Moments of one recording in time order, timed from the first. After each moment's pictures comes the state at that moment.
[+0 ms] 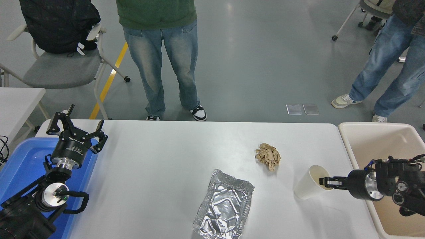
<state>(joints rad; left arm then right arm) -0.43 0.43 -0.90 -0.66 0.01 -0.51 -0.56 0.84 -0.85 0.01 1.20 -1.31 0.17 0.14</state>
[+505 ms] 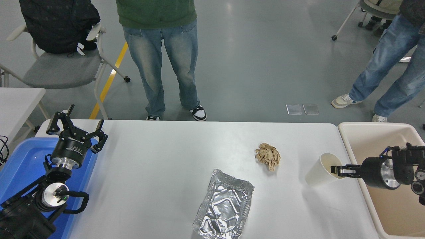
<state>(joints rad) -0.43 0.43 -0.90 -0.66 0.01 -0.51 -0.56 0.90 -1.00 0.01 1.28 -1.32 0.20 0.17</state>
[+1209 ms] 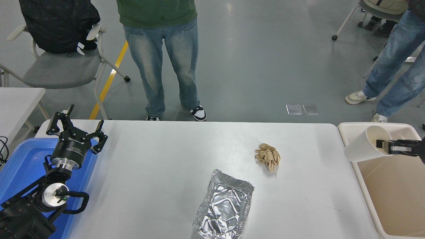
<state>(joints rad) -0.43 0.43 -0.90 -0.65 0.01 -0.51 -0.56 1.04 -1.34 0.04 1.41 -1.36 0.20 0.25</state>
